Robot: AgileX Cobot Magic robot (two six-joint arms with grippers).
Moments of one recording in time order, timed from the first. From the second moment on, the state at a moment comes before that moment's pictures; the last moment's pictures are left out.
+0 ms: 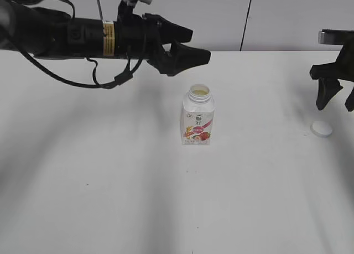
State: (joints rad) left arm -0.35 2.11 -1.39 1.44 -0.96 -1.00; right arm -0.04 2.08 -1.57 0.09 1.11 -0.09
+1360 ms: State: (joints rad) left arm -0.33 1.84 -1.48 0.26 0.75 -0.40; right arm -0.04 2.04 -1.81 0.17 1.22 -0.09
